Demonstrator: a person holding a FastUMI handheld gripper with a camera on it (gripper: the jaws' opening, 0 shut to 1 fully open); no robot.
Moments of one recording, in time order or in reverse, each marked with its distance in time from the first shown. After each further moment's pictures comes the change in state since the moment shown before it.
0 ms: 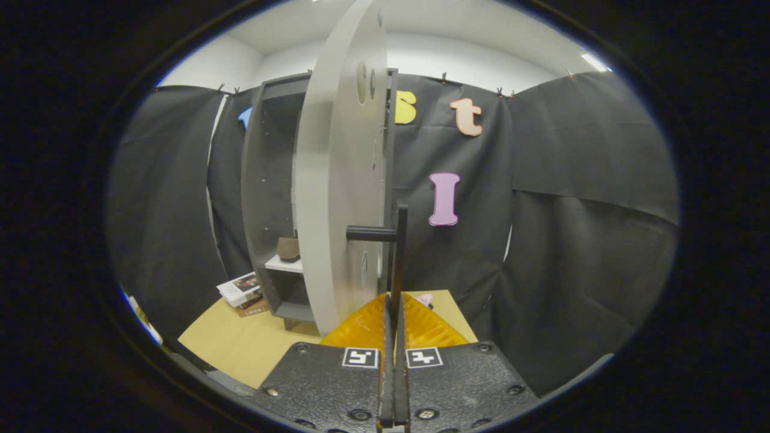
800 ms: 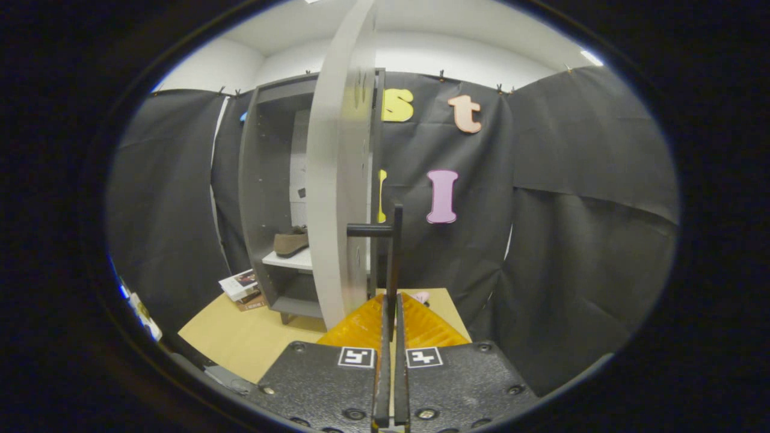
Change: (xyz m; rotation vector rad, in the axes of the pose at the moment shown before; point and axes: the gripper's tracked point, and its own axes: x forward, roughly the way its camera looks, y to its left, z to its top) arm -0.023 -0.028 0.004 -0.046 -0.030 0.016
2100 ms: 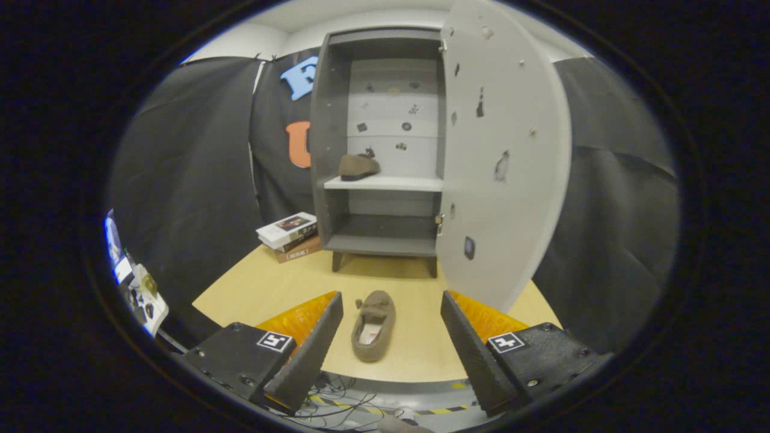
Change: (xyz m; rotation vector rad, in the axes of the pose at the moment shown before) arm 0.009 0.206 -0.220 -0.011 0.244 0.153
